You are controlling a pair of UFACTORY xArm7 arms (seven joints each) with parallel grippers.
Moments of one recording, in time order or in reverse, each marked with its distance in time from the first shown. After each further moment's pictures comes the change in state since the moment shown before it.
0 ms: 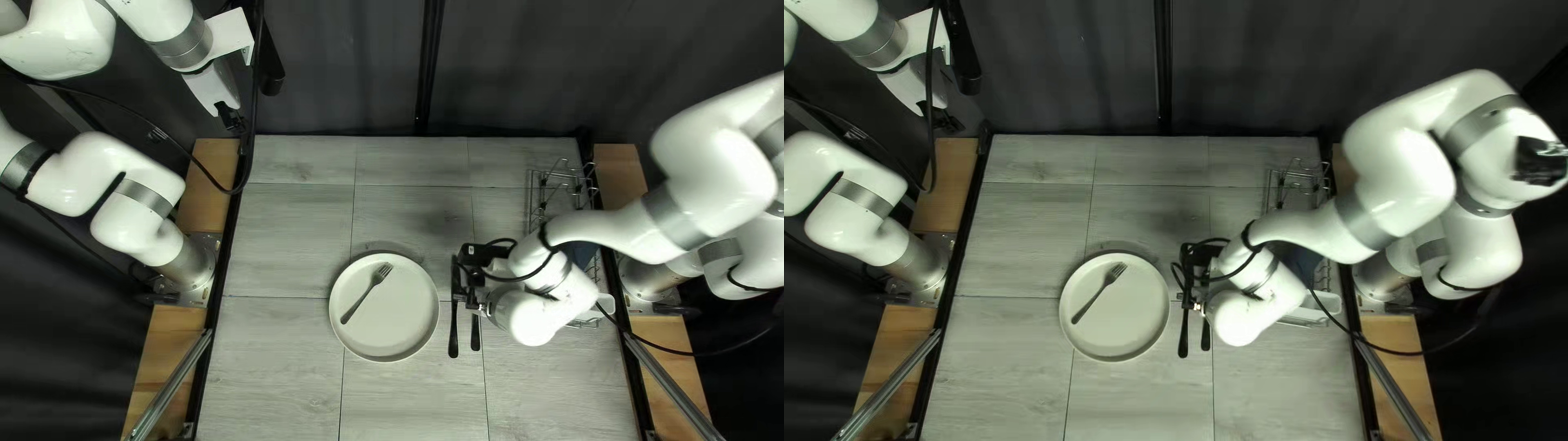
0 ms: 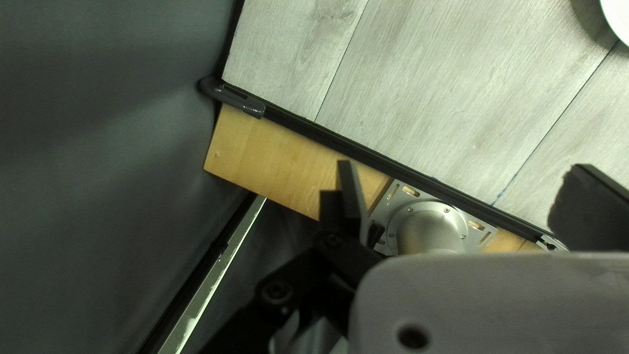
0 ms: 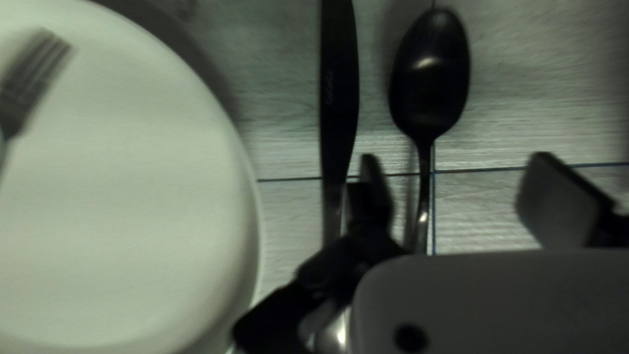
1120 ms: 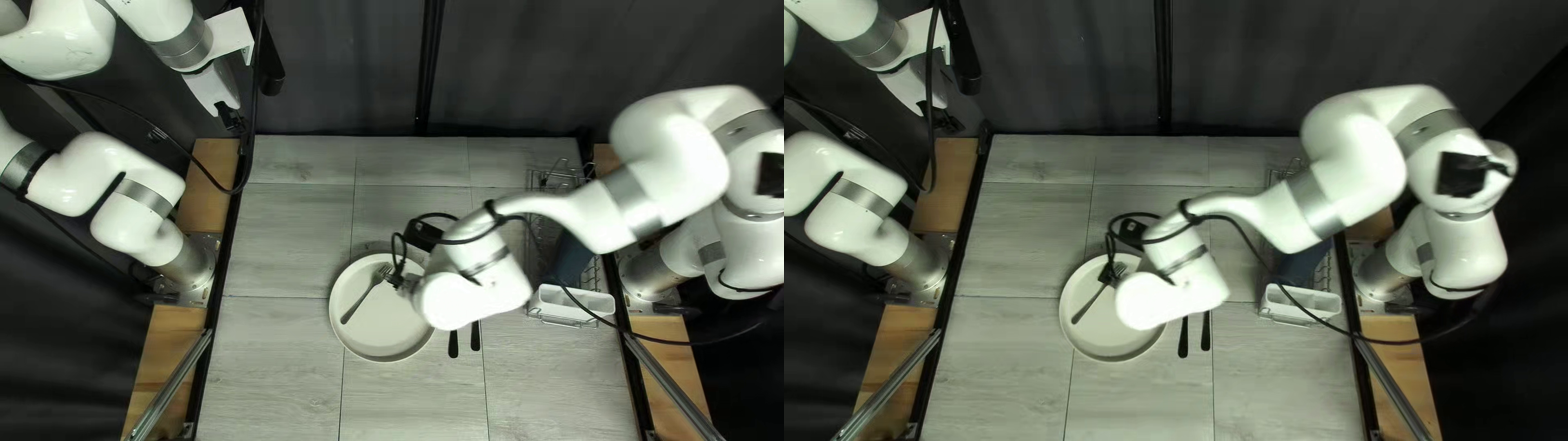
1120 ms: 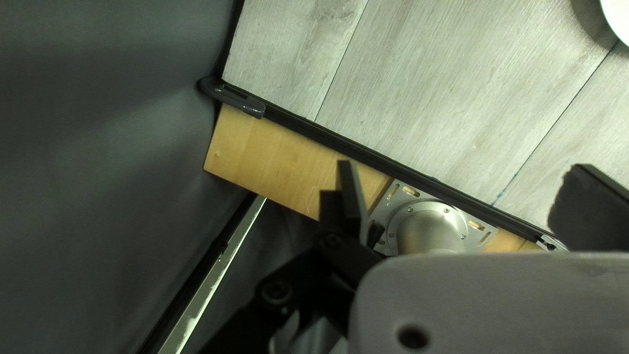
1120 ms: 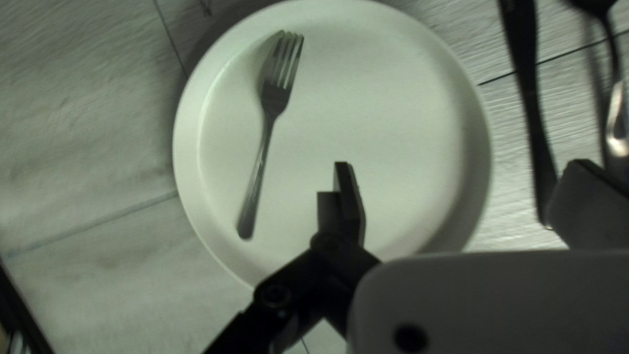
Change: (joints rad) left arm 0.000 0.000 0.000 0.000 0.000 0.000 0.000; right arm 0.016 0.362 -0.058 0.542 0.088 0.146 0.143
